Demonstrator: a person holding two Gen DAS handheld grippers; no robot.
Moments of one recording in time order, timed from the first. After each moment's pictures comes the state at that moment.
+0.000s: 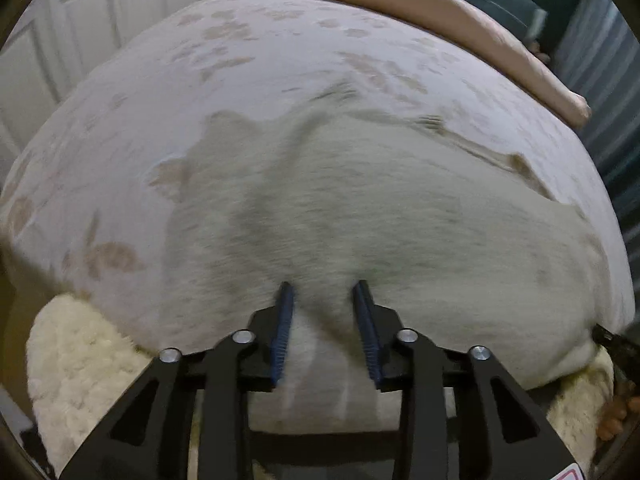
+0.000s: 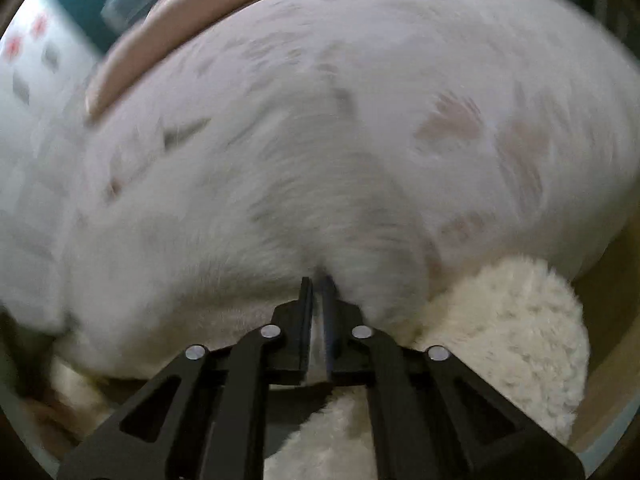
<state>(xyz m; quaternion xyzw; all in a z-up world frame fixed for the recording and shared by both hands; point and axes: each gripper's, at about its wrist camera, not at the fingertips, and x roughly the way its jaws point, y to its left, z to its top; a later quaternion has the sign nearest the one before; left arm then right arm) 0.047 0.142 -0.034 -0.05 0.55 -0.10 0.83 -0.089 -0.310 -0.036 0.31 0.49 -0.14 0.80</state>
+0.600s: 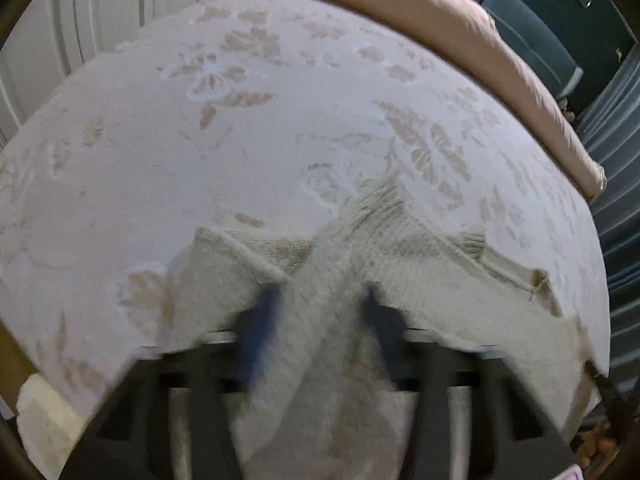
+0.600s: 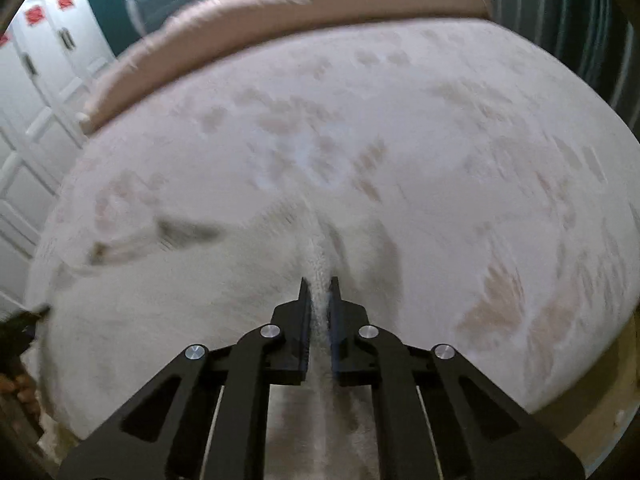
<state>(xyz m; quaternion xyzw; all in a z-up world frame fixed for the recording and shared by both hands) 0.152 0.147 -0.036 -0.12 0.54 -0.07 0.83 0.015 -0.311 0.000 0.20 0.44 -0.14 0.87</state>
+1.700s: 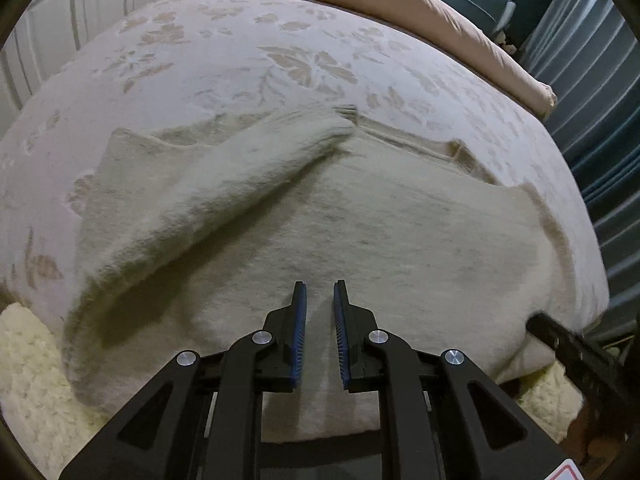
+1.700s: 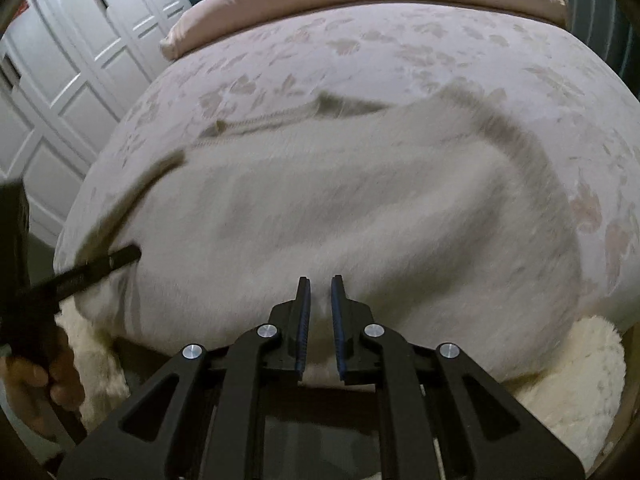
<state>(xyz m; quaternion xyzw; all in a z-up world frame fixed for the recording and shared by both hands) 0.041 0.074 -0.024 -0.05 0.55 -0.16 0.82 -0.025 -0.174 -0.015 0.16 0.51 -0.02 0.85</state>
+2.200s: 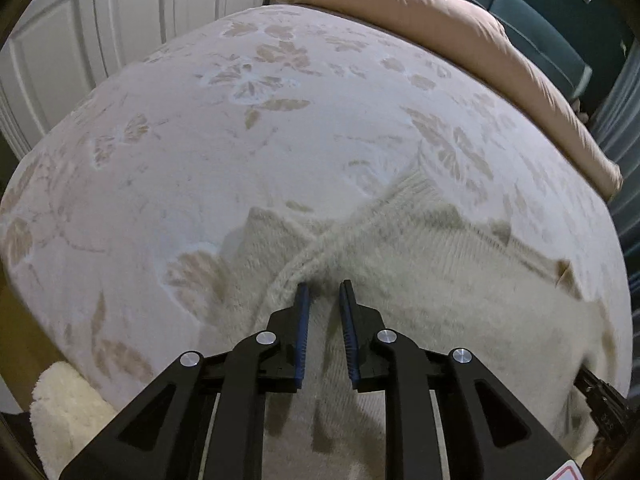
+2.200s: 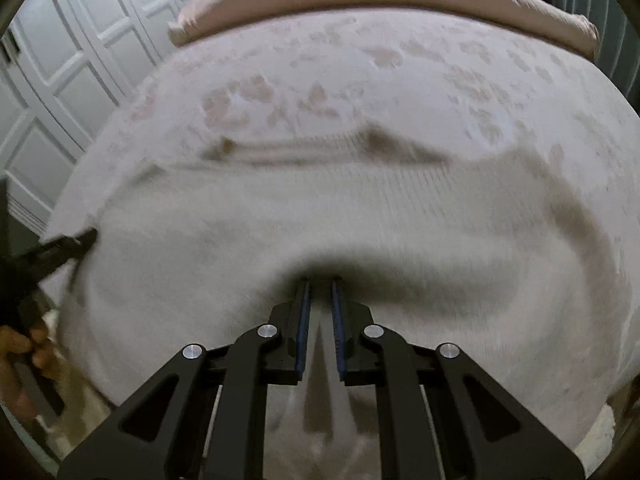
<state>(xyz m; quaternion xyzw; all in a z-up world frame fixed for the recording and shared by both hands) 0.123 0.165 -0.034 -0.10 0.52 -0.03 0.85 0.057 -0.146 -0.015 0.12 0.50 -0.01 0.86</state>
